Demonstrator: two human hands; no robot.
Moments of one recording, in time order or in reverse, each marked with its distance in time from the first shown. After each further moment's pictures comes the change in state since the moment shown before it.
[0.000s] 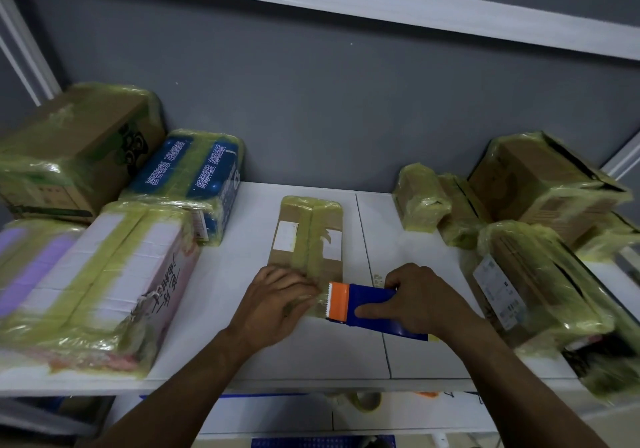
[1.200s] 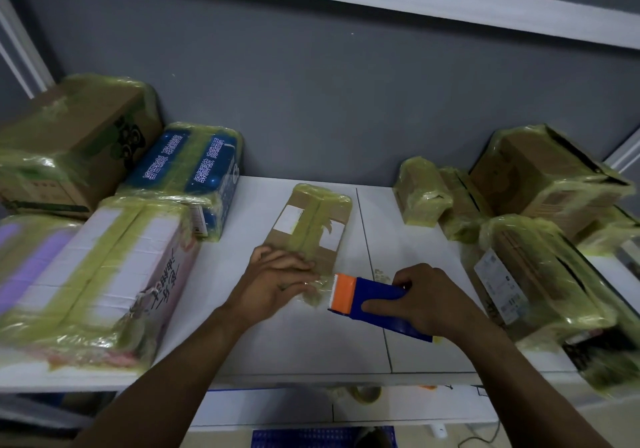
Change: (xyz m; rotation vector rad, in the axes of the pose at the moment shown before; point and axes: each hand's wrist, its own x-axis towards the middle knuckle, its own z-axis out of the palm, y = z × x) left_hand 0.017 -0.028 -0.004 -0.060 -0.005 0.002; right_hand -0.008 0.006 0.002 0.041 0.018 0.088
